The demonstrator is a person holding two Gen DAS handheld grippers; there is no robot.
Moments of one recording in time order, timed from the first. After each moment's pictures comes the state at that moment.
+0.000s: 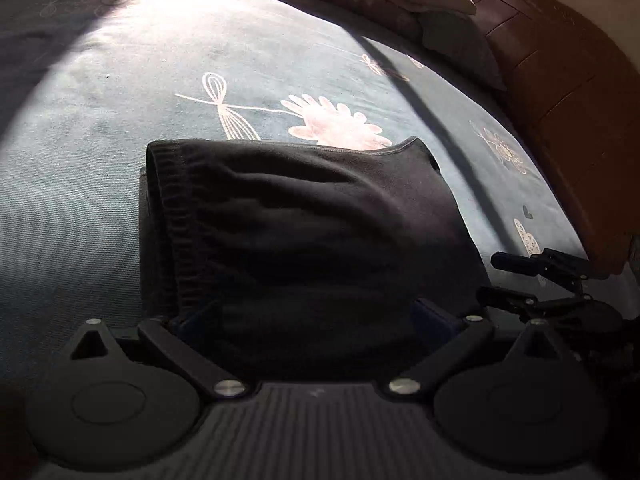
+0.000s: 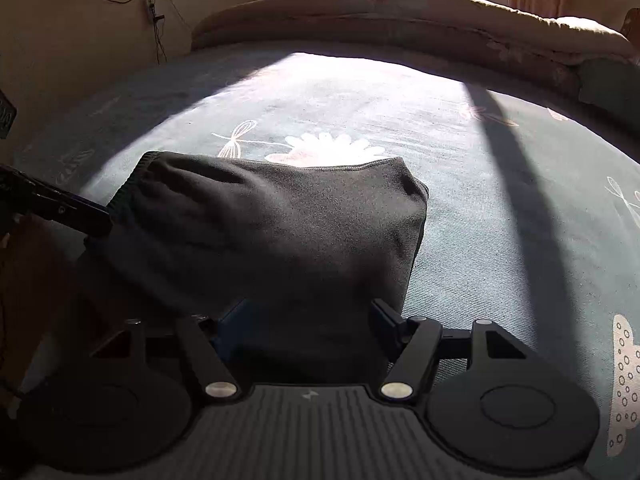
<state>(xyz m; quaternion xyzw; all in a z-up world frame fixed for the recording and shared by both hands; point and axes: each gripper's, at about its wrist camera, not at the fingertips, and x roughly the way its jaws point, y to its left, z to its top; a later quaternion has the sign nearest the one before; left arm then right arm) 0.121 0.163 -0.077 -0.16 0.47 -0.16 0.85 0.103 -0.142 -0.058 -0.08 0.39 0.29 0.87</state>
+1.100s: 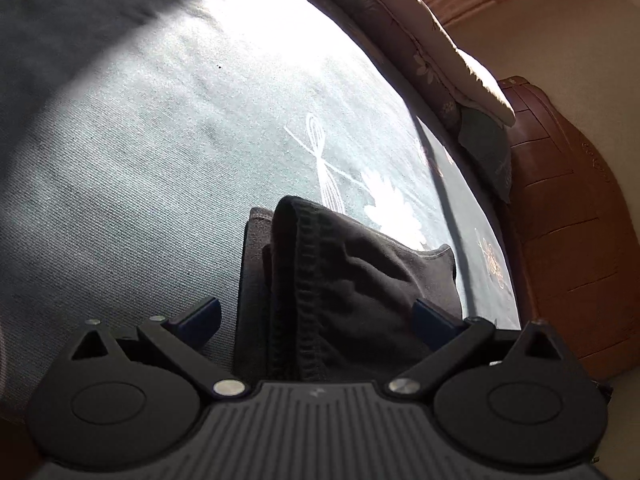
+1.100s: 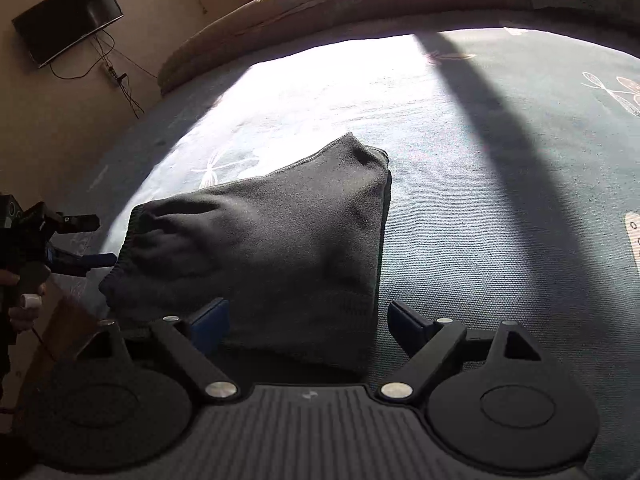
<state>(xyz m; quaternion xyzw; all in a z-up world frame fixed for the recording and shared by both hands) 0.154 0.265 -0.113 -0.35 0.45 -0.12 0.81 0.126 -0.192 -0.065 0.09 0.43 0.27 0.86</state>
